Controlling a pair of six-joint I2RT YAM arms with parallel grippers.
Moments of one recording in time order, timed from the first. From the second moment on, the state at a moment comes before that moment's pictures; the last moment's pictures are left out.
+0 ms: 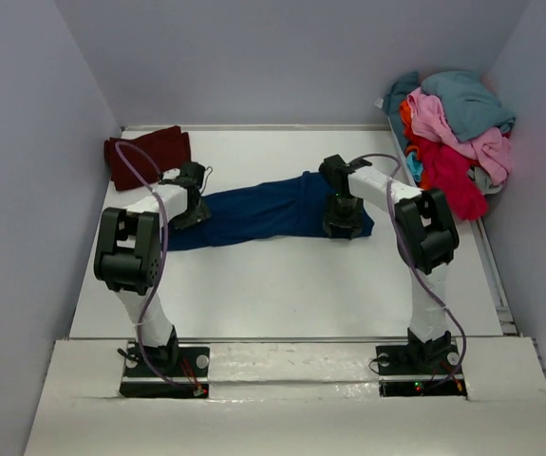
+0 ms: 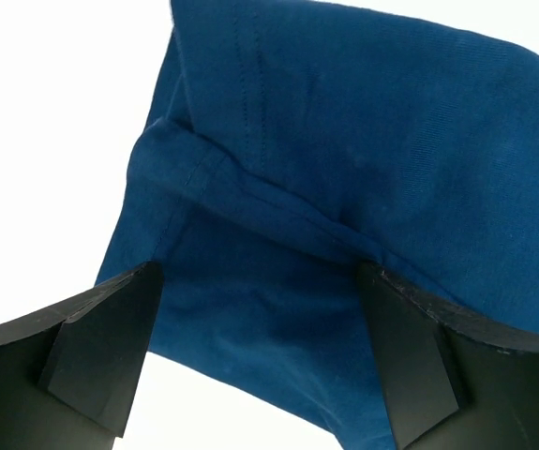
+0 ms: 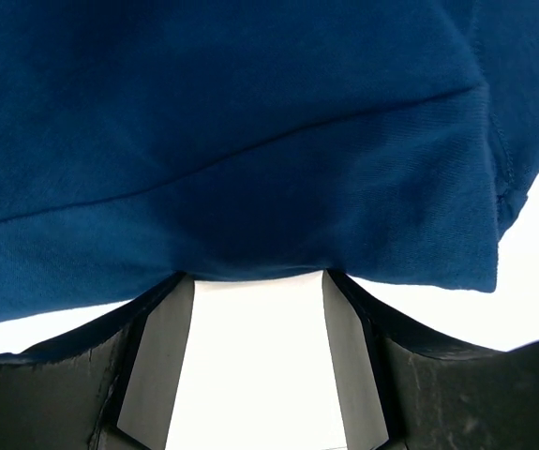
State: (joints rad) left arm -0.17 1.84 1.18 -0.58 -0.45 -0.61; right arm 0.43 2.09 1.60 -0.99 0.16 0.58
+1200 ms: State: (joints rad) left arm -0.27 1.70 1.15 -0.75 -0.38 -0.62; right arm 0.25 2.24 2.03 -1.12 0.14 0.56
